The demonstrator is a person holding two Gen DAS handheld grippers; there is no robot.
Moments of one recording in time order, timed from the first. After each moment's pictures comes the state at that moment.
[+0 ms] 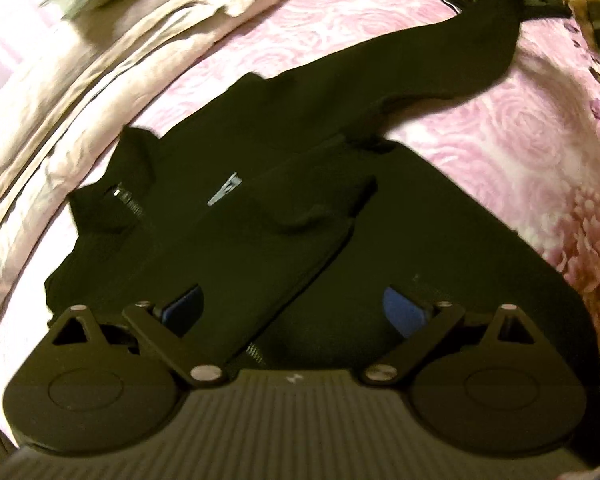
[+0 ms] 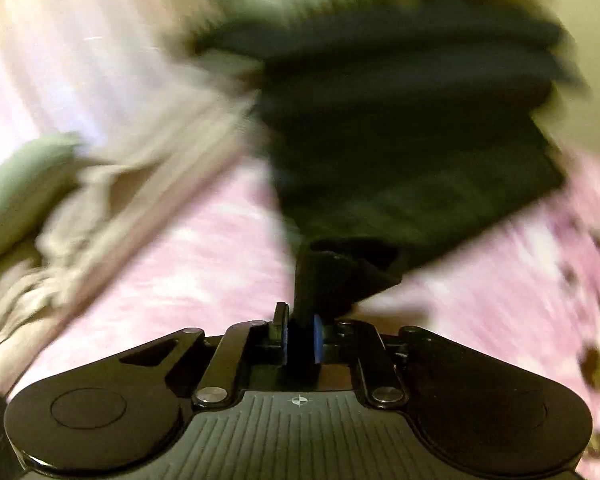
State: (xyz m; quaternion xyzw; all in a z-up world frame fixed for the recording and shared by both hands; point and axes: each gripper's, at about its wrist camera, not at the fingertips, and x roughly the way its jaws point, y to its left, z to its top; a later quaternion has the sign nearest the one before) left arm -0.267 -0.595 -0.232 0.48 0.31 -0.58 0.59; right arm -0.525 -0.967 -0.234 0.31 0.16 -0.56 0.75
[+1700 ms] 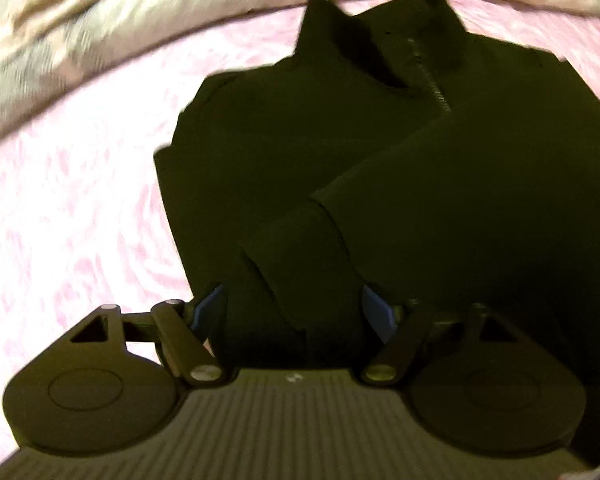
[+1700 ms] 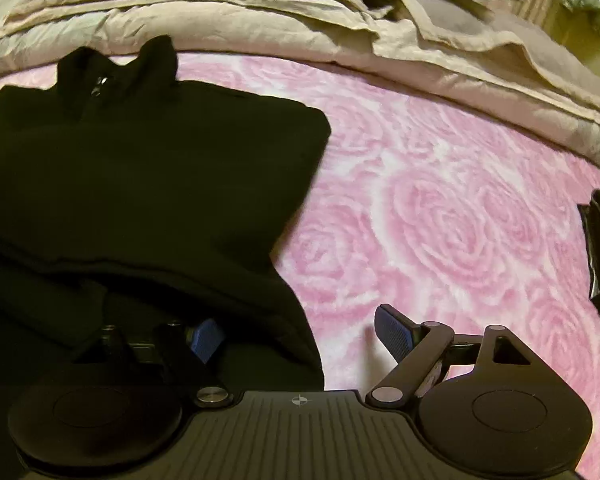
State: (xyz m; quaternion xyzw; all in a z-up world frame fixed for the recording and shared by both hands) left arm 0.031 -0.570 -0.318 0.32 0.47 -0.47 0.68; right arm -0.265 -0.811 -0.349 0.10 0.46 -0.33 0.81
